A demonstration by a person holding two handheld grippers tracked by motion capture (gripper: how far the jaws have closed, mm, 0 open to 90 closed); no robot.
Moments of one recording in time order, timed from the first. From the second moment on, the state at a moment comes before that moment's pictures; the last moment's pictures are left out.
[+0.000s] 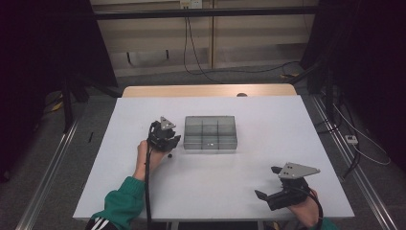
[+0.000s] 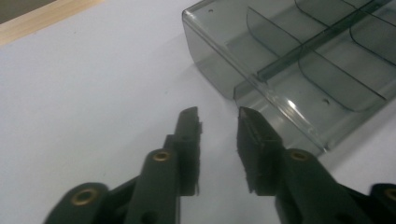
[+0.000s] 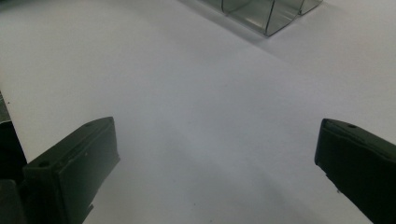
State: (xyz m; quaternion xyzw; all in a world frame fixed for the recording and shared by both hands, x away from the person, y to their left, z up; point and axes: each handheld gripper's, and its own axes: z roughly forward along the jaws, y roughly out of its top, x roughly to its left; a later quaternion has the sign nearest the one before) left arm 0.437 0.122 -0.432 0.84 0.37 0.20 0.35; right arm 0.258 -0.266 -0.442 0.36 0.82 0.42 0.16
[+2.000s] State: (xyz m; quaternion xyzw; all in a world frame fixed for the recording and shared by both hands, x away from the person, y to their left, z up) left arm 0.309 0.176 -0.442 0.85 0.33 0.24 0.34; right arm 0.335 -0.236 -0.437 0.37 0.83 0.41 0.13
